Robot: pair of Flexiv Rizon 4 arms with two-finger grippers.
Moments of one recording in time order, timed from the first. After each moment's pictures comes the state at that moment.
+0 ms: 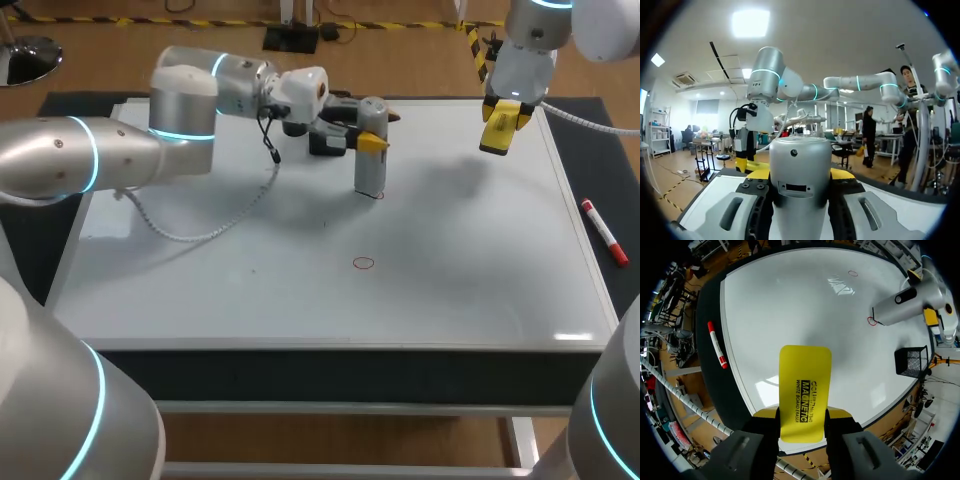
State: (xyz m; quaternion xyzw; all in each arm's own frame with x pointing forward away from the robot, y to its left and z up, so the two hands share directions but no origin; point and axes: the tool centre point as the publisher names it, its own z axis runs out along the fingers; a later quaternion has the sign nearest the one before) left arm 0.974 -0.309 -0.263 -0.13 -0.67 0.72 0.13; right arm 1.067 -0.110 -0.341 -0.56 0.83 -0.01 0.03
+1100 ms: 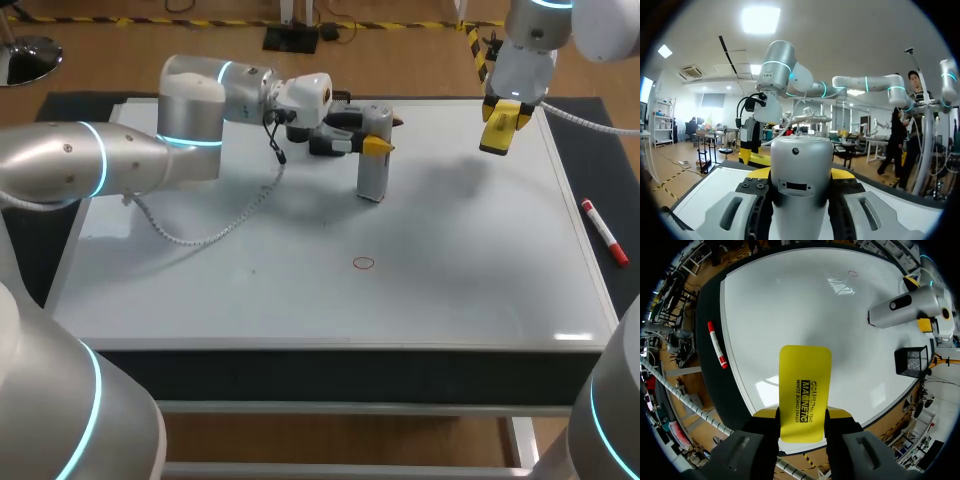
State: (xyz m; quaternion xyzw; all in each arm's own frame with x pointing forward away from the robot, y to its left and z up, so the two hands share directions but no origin) left arm 0.981 -0.316 -0.279 -0.09 -0.68 0.72 0.14; right arm 1.067 -0.110 -0.341 -0.56 0.83 -0.01 0.03
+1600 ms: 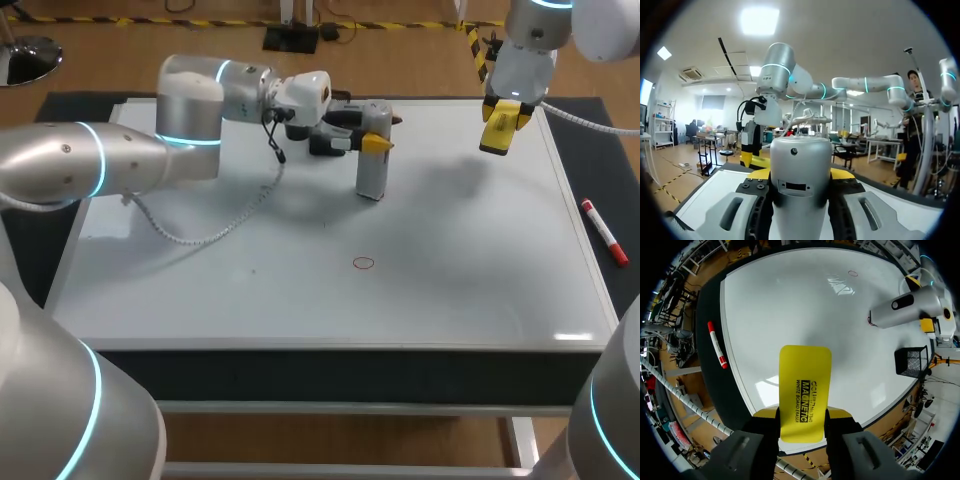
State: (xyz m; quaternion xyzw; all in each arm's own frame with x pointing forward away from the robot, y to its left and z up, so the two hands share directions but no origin) left arm 0.987 -0.312 -0.269 -0.09 -0.67 0.73 0.13; right arm 1.067 -0.110 -0.341 -0.56 0.83 -0.01 0.03
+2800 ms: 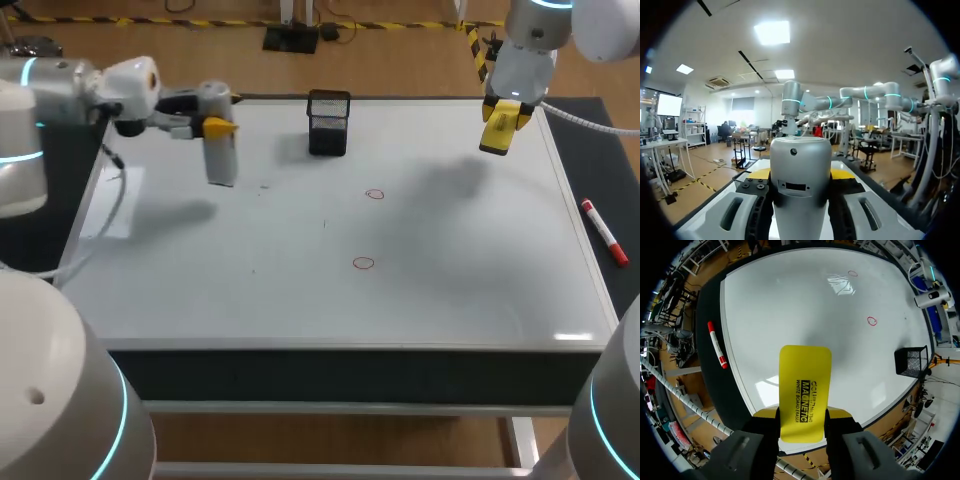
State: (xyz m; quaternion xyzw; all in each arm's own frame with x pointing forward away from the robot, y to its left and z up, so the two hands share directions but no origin) left arm 0.967 -0.048 -0.219 0.00 -0.70 0.71 0.01; right arm 1.067 -0.110 -0.341 -0.56 0.83 -0.01 0.03
